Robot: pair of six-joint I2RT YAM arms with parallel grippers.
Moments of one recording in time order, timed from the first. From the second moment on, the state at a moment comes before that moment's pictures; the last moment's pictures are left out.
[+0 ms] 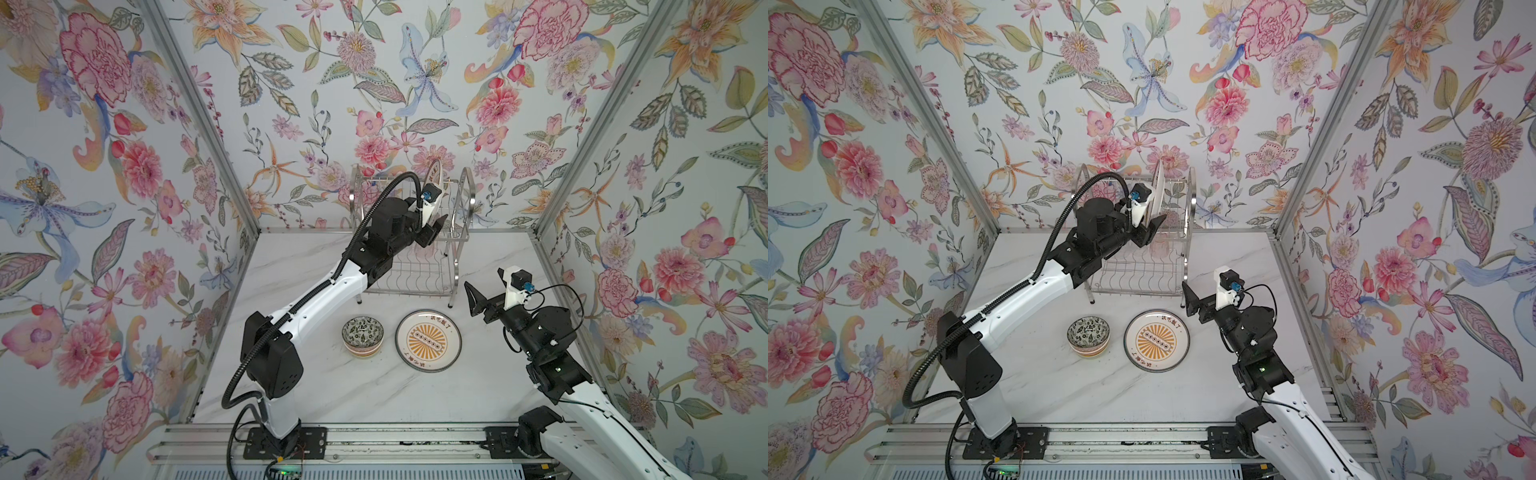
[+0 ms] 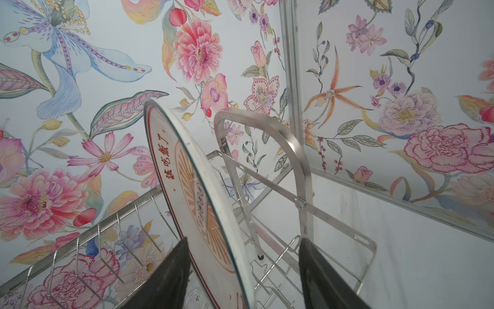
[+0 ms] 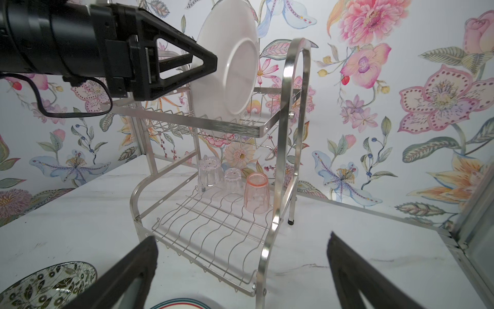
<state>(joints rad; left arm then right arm) -0.71 1.82 1.80 -0.03 0.02 0.21 0.40 0.72 0.52 0.26 -0.04 0.01</state>
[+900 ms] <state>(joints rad) -0.73 1.93 1.90 -0.06 -0.06 0.07 0.31 0.73 0.51 0.30 -0.09 0.03</state>
